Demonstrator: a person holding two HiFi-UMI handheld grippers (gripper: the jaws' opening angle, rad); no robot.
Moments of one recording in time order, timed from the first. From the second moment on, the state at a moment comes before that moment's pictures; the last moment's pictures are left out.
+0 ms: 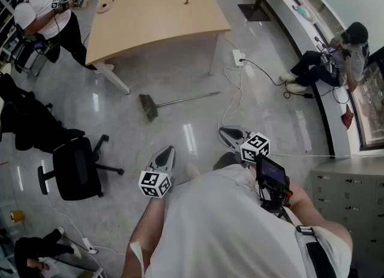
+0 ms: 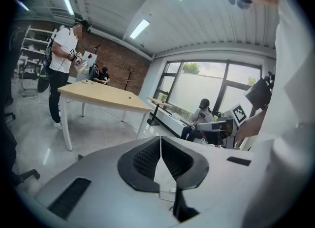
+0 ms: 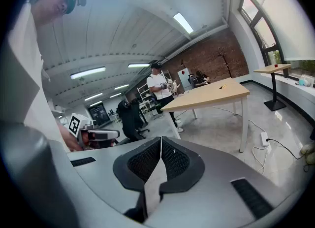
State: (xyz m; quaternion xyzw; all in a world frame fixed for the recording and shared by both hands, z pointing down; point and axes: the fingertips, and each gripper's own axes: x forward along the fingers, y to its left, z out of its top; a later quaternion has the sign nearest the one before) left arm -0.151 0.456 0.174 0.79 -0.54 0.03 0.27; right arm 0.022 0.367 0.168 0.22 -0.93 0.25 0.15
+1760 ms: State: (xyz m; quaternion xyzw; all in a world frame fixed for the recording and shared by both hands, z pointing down) left arm -0.177 0.159 0.221 0.85 -0.42 0.20 0.27; right arm 0.017 0.114 0.235 0.31 -0.89 0.31 0.12
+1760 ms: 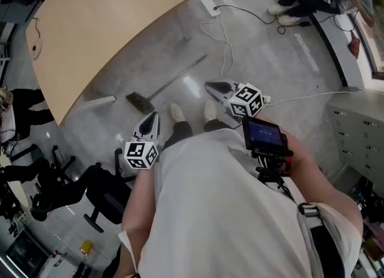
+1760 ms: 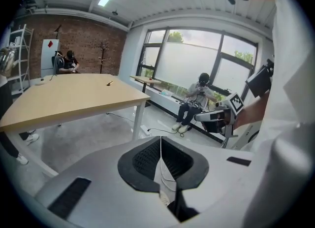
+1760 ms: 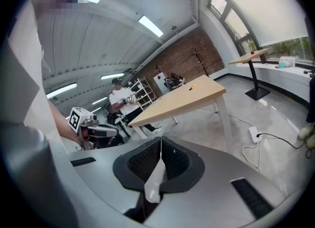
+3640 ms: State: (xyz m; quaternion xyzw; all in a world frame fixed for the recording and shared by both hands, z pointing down) left arm -0.132 0.091 0.571 0.84 -0.21 0.40 0.29; right arm 0.080 0.139 0.519 0.37 -0.81 0.41 0.20
